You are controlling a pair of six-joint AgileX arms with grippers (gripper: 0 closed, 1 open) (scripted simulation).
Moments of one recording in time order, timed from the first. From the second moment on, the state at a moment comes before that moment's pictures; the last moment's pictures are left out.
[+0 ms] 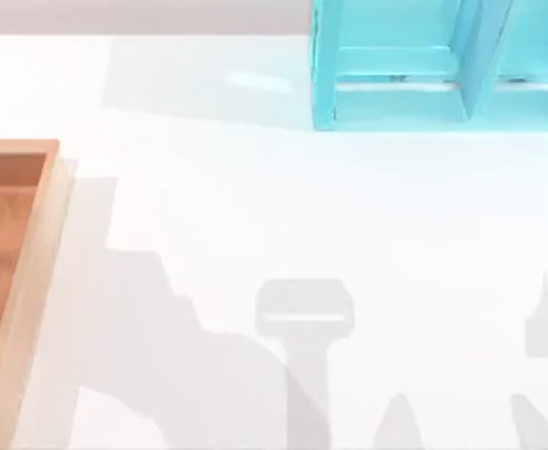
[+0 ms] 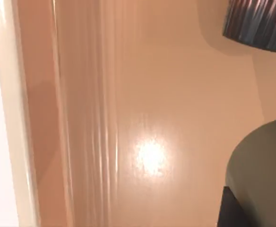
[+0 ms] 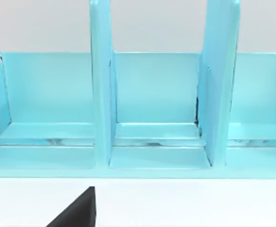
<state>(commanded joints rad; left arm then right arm) 0.35 1.76 1.45 -1.17 -0.02 0.38 0.00 0.00 0.00 0.00 0.00 0.00</state>
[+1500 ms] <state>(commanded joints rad) 0.34 1.77 1.35 -1.07 -0.01 0.37 0.00 0.00 0.00 0.00 0.00 0.00</state>
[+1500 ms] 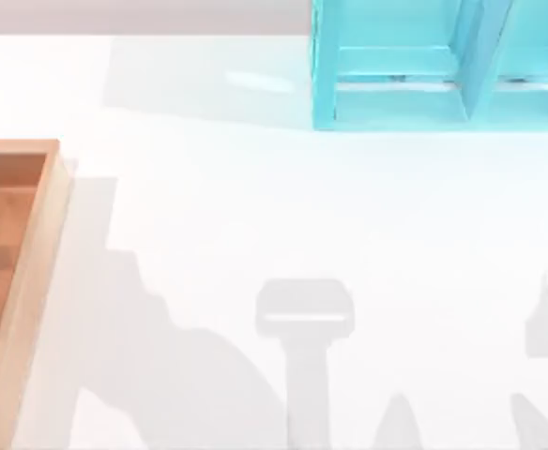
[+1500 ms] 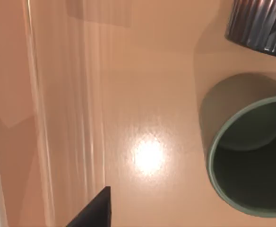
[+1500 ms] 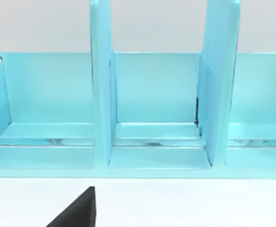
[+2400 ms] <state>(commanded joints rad) 0.34 1.78 1.64 -1.35 -0.02 0.37 0.00 0.00 0.00 0.00 0.00 0.00</state>
